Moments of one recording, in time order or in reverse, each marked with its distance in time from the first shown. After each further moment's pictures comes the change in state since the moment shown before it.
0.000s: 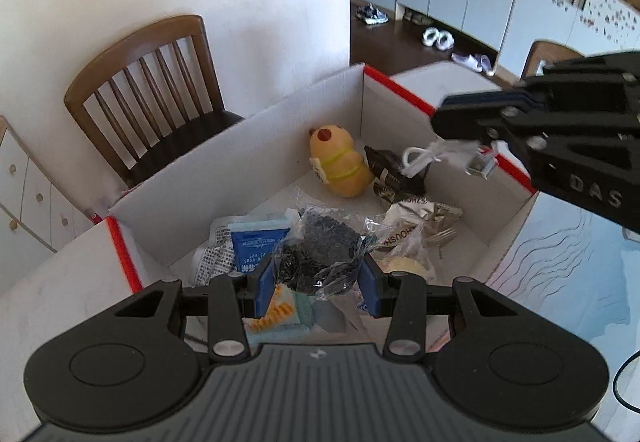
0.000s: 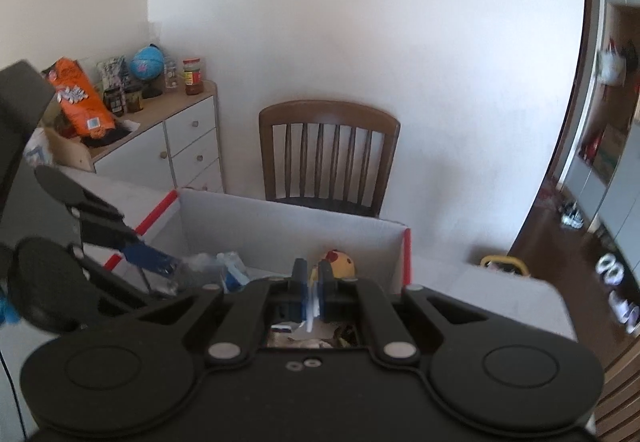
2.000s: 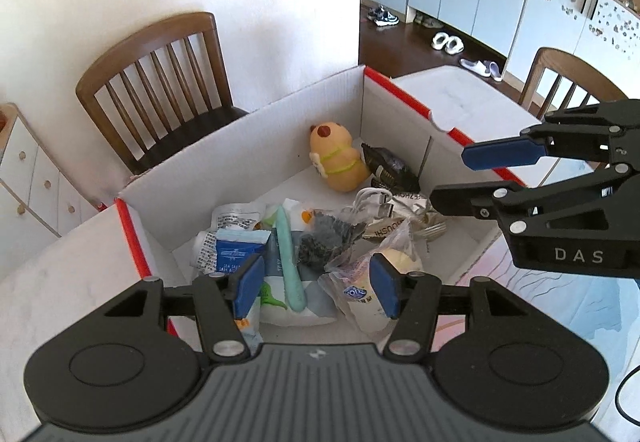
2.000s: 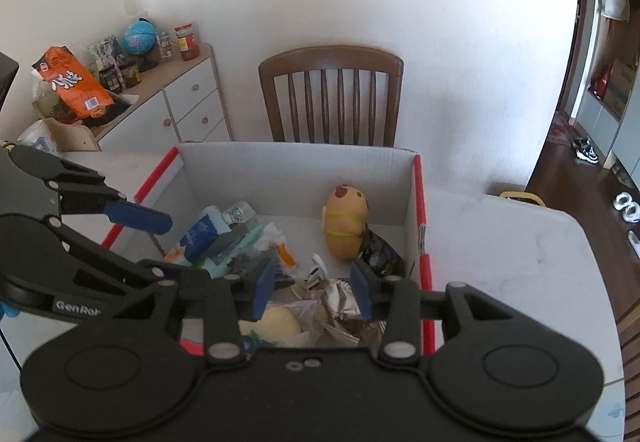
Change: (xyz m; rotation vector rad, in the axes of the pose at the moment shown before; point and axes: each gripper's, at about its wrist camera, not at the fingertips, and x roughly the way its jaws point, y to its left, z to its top) left arm -0.023 -0.009 -0.008 -0.058 -0.014 0.028; right arm -0.007 -0.005 -0.014 0.079 0.143 0.054
